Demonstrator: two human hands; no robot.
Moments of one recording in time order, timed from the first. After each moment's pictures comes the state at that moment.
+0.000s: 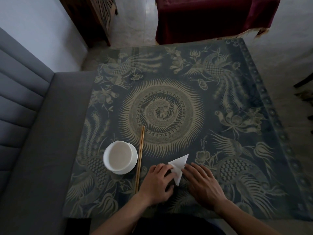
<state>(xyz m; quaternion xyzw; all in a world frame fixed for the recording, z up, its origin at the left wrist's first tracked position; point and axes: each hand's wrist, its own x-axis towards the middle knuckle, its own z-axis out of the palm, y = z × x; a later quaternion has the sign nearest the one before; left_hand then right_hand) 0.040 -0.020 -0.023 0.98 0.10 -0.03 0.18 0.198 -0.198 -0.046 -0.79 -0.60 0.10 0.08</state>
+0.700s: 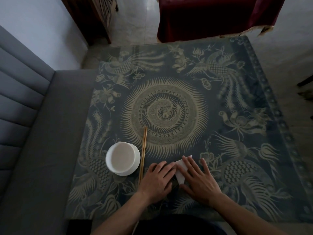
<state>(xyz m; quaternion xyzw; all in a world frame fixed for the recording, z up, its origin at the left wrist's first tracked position) 0.035 -0.002 -0.034 0.98 0.10 -0.09 0.14 0.196 -0.167 -0.048 -0.78 -0.61 0.14 0.00</state>
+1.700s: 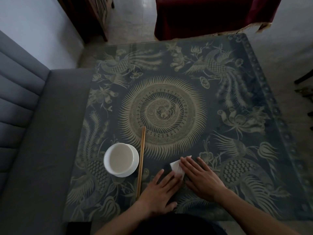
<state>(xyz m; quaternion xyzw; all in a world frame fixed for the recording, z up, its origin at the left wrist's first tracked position) 0.016 -0.023 -0.049 0.98 -0.03 -0.17 0.09 0.218 -0.173 -0.058 -0.74 -0.66 0.12 0.01</state>
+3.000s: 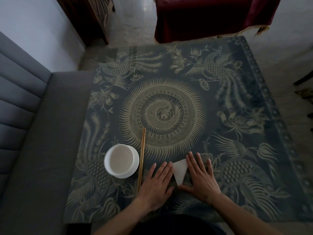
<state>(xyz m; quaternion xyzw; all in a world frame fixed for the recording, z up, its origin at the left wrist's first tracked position) 0.028 -0.012 -0.038 0.98 0.12 -0.14 0.11 0.199 -0.164 -0.051 -0.84 -0.50 0.20 0.01</state>
